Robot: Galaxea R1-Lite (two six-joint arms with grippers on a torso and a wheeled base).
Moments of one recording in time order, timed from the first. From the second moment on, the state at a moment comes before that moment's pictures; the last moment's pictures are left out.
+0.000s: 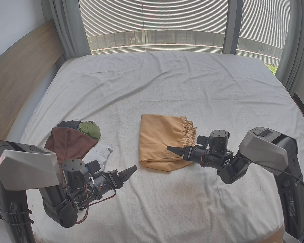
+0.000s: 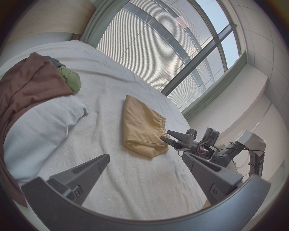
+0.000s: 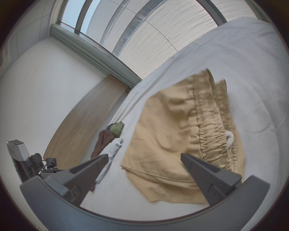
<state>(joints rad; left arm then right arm) -0.39 2.24 -0.43 -1.55 -0.22 -0.54 0.38 2.56 -1.23 -1.10 0.44 0.55</state>
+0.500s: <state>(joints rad) -0.39 1.89 -0.33 -1.55 -0.22 -0.55 0.39 2.00 -0.85 -1.16 0.44 0.52</state>
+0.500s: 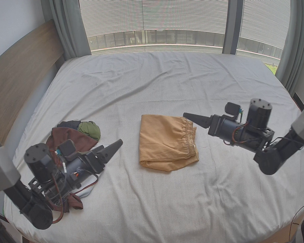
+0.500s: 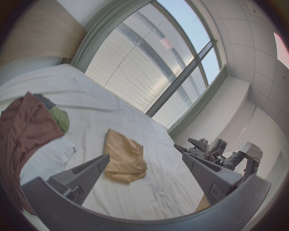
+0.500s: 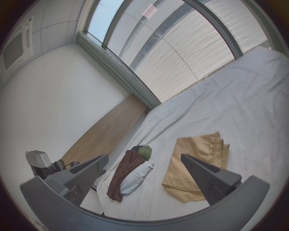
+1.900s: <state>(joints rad) -0.20 0.30 -0.10 -0.27 -0.17 -0.34 0.16 0.35 -0.20 -0.36 0.41 0.34</state>
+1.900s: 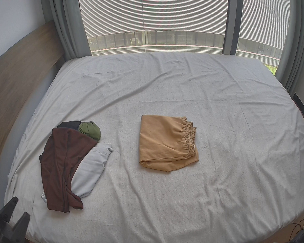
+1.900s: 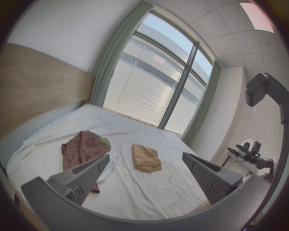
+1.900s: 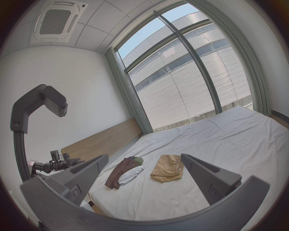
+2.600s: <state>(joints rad) -0.02 0.04 -0.02 -0.06 -0.14 -0.08 0.10 0.09 -0.02 -0.17 -0.14 0.14</state>
